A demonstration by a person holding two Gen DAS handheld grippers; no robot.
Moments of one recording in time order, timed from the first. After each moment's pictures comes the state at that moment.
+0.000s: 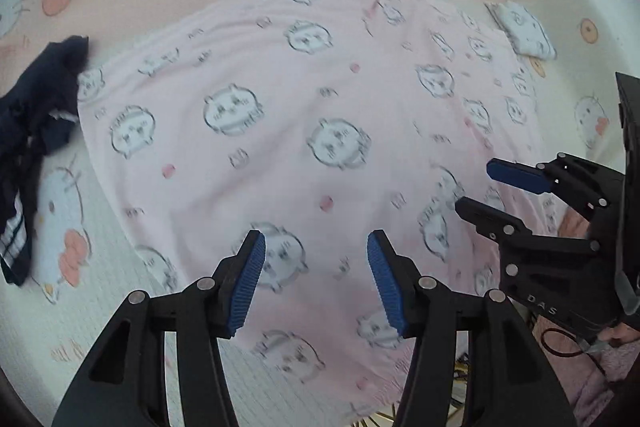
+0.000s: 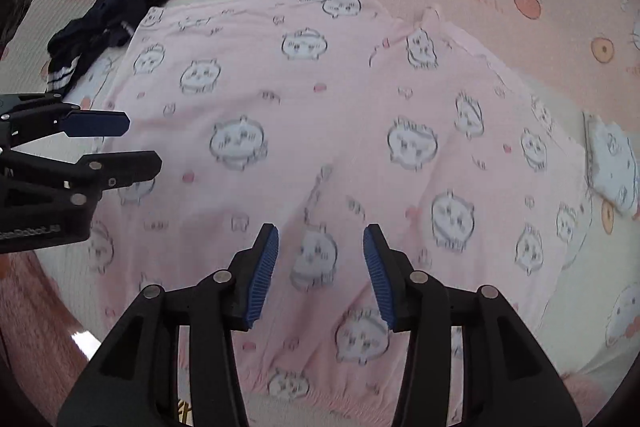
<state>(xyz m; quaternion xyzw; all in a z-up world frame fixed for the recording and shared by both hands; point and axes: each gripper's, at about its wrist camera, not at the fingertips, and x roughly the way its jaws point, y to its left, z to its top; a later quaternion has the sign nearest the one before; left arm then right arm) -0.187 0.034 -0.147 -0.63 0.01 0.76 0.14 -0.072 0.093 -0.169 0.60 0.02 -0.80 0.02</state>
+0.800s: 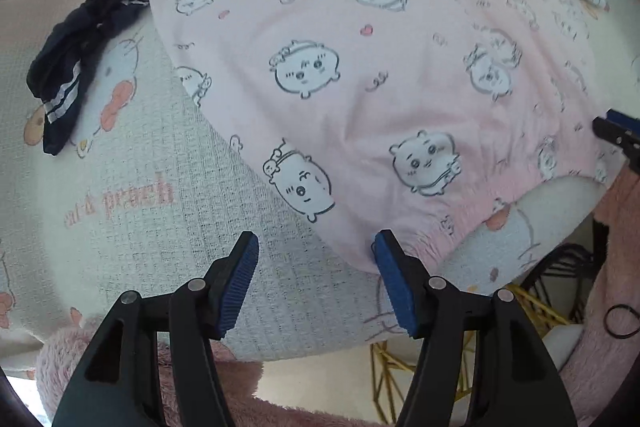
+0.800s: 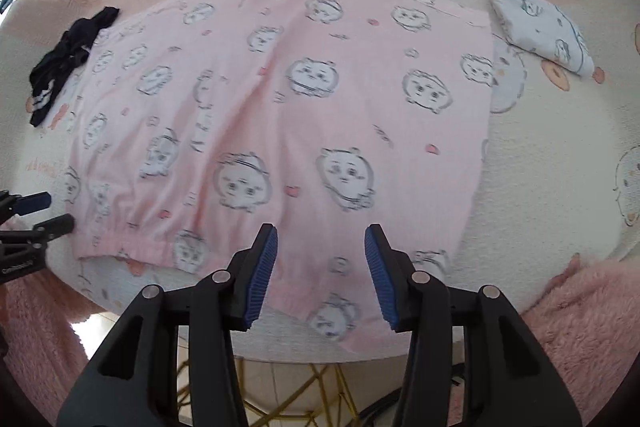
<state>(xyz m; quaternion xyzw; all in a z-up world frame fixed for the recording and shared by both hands) -0.101 0.077 -0.181 -0.68 0.10 0.73 -0.01 0.016 0.198 -0.181 0.61 -0.06 -0.79 -0.06</state>
